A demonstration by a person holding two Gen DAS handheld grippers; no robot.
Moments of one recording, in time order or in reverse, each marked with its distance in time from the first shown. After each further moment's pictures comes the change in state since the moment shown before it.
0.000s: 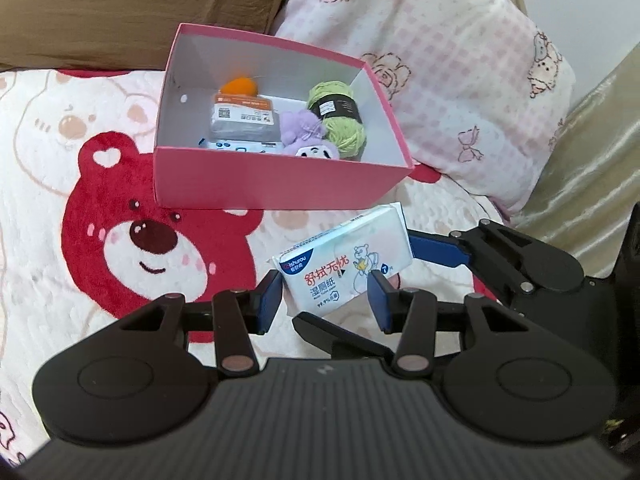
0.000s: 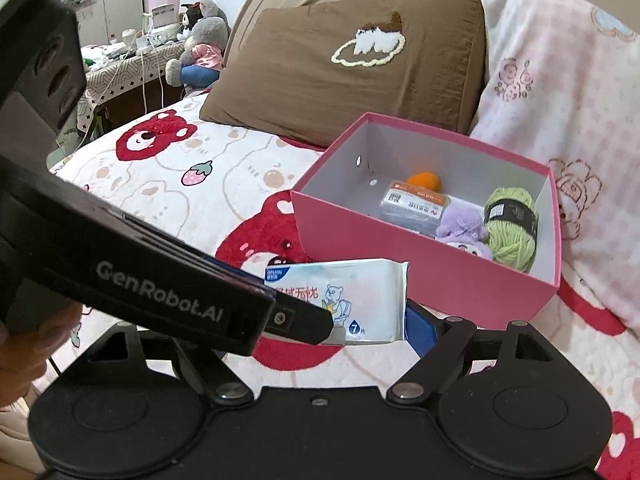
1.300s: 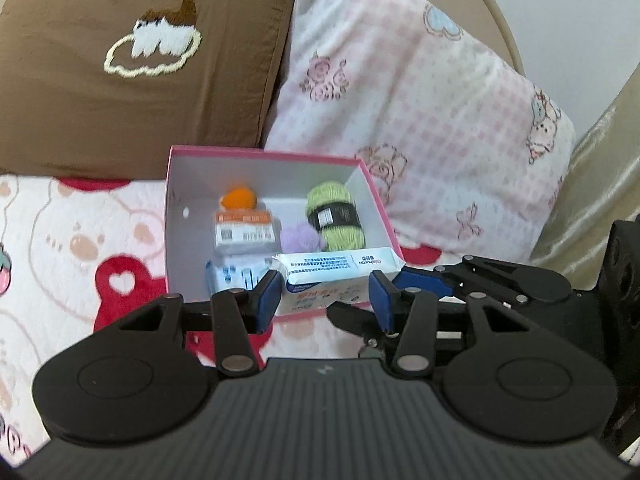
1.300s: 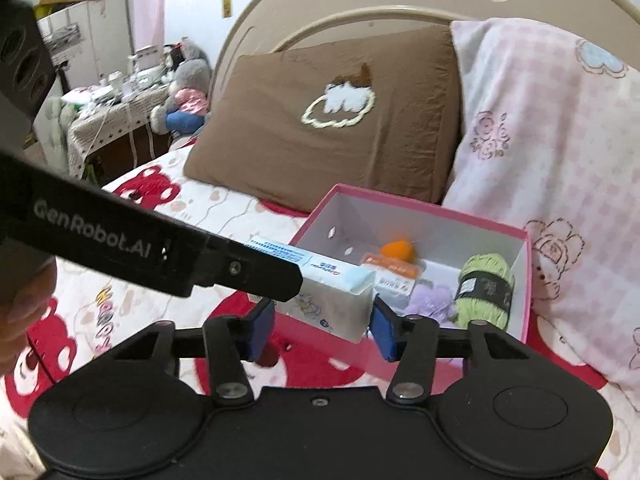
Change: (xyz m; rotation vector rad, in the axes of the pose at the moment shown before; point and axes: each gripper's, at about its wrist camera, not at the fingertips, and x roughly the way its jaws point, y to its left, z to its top) left arm -0.021 -0.017 0.098 0.074 -0.113 0.026; right arm -0.007 -0.057 0.081 0.095 -0.070 0.013
